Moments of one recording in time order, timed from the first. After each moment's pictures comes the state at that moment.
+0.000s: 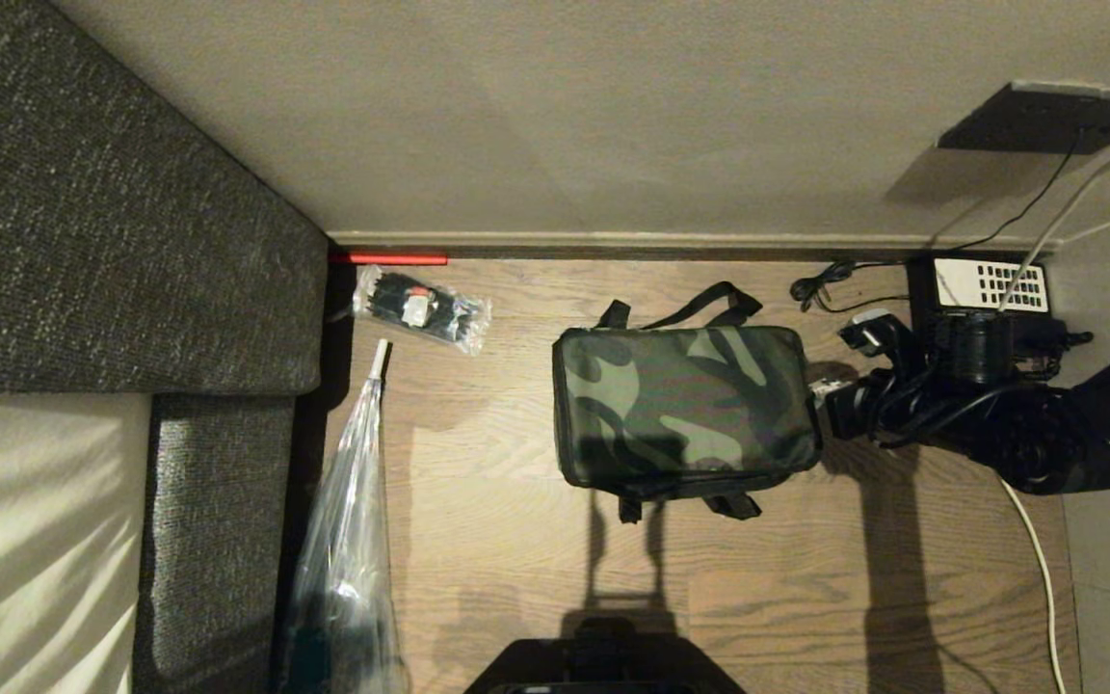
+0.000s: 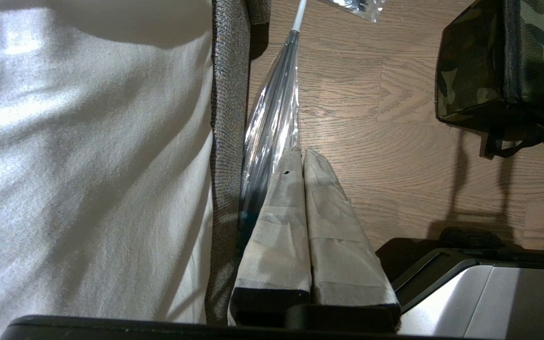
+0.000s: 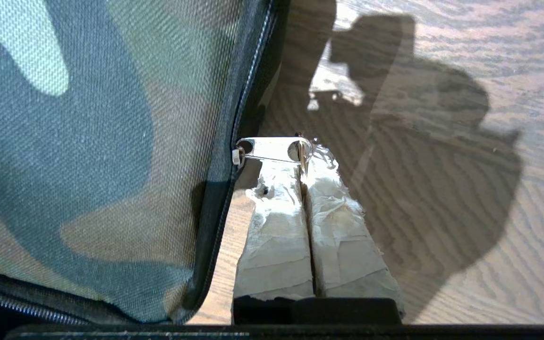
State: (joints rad) left arm 0.01 0.00 -0.02 0.05 0.00 0.00; right arm 0.03 2.07 -0.95 -0.74 0.14 -0.28
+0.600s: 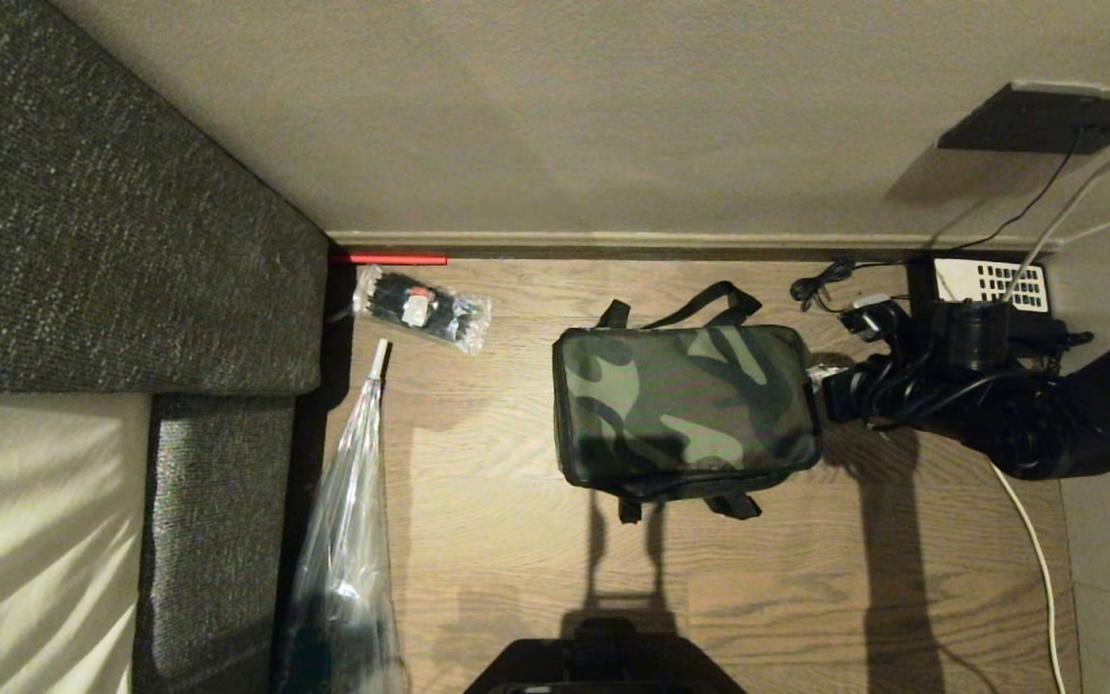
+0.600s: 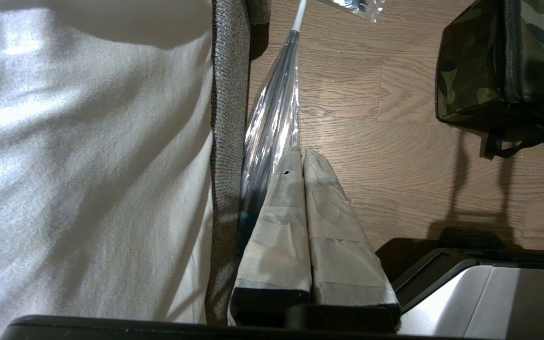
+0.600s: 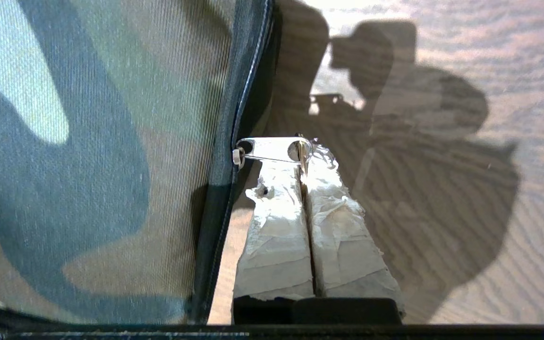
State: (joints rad) left arm 0.01 0.00 -0.02 0.05 0.01 0.00; right arm 0.03 2.08 -1.01 -0.73 0.14 -0.24
